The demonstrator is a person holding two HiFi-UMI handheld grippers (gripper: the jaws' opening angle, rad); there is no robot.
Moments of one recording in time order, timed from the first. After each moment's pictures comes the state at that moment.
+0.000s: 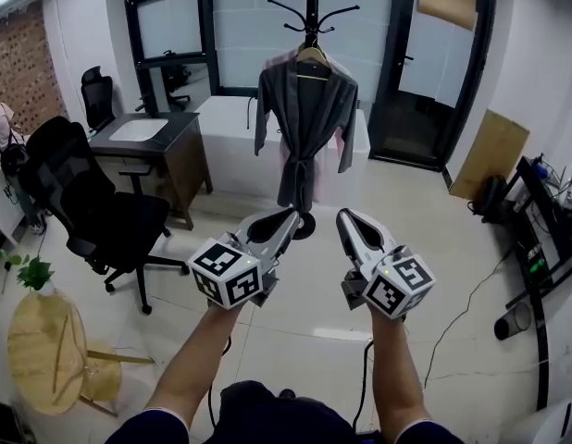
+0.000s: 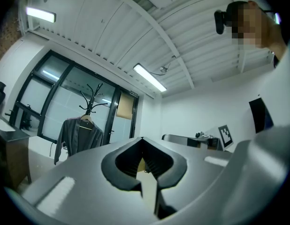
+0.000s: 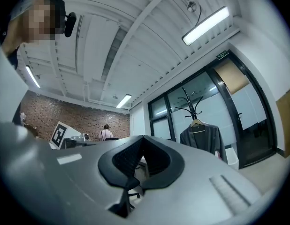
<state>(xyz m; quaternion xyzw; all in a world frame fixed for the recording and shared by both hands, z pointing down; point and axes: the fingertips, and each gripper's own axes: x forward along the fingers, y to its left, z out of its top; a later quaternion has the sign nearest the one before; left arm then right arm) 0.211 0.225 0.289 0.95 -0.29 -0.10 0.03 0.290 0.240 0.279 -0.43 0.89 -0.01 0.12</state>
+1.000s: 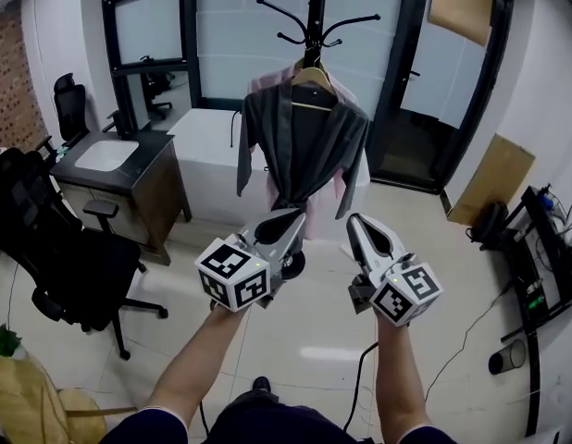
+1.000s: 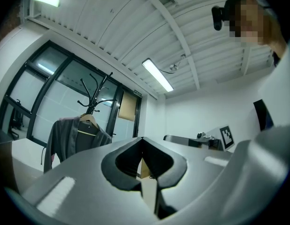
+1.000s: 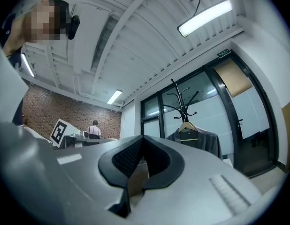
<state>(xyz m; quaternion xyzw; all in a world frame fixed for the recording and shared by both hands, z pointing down) 0.255 -0.060 0.280 0.96 -0.27 -0.11 0.03 0.338 -0.038 0.270 -0.46 0.88 0.02 0.11</state>
